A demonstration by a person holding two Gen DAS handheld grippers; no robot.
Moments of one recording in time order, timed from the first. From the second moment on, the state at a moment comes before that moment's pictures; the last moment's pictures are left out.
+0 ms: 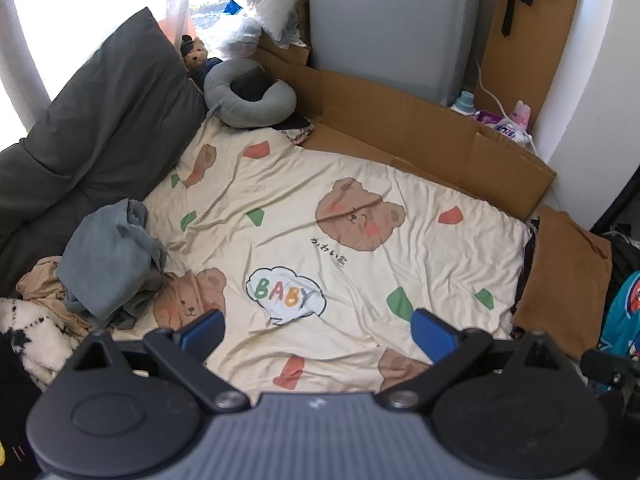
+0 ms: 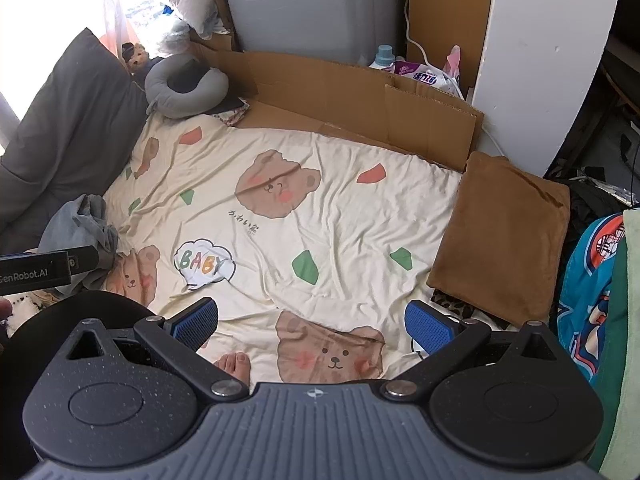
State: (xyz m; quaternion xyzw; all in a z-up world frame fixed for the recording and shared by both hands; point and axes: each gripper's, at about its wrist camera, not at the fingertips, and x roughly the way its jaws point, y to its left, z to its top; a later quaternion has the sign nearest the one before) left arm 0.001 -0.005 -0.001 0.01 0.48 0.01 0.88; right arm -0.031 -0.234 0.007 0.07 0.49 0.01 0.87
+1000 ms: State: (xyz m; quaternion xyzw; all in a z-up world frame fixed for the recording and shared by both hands) left arm 0.003 0.004 -0.004 -0.01 0.48 0.00 0.88; right arm -0.028 -0.234 0.007 0.06 0.49 0.01 0.87
